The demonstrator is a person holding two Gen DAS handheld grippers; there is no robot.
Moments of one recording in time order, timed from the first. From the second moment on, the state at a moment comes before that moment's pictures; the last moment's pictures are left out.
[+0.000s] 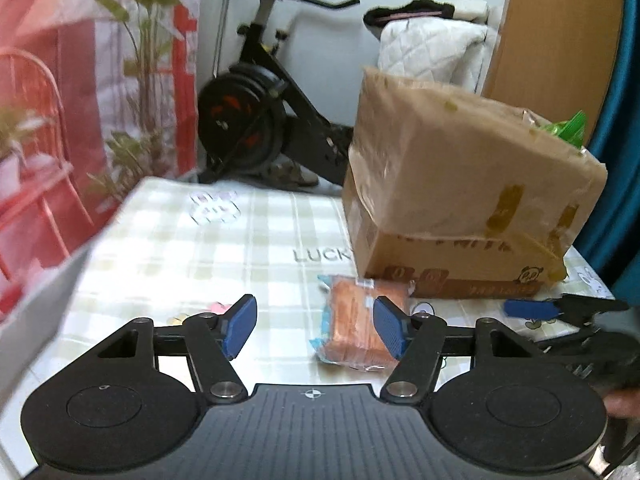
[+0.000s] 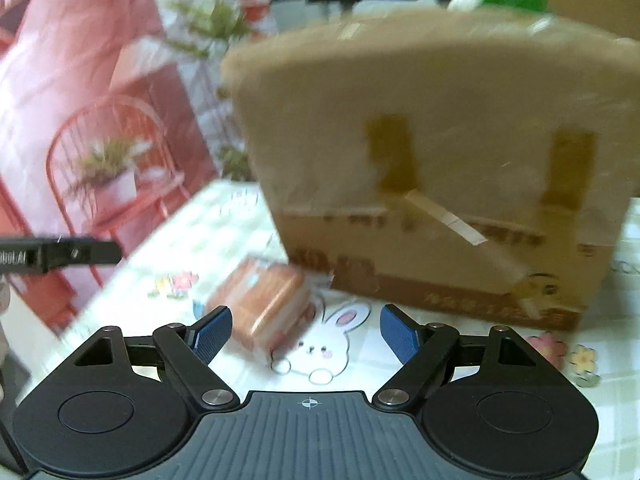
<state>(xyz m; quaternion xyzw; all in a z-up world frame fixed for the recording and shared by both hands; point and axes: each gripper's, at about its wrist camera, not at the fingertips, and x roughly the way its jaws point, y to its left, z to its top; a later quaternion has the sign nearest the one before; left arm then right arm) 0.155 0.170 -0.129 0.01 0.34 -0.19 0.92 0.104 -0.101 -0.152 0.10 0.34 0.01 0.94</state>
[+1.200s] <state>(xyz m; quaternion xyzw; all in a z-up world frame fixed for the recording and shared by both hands) 0.175 0.115 -0.194 -0.01 0.40 -0.29 0.87 0.132 -0.066 -0.192 0.02 0.39 0.10 0.92</state>
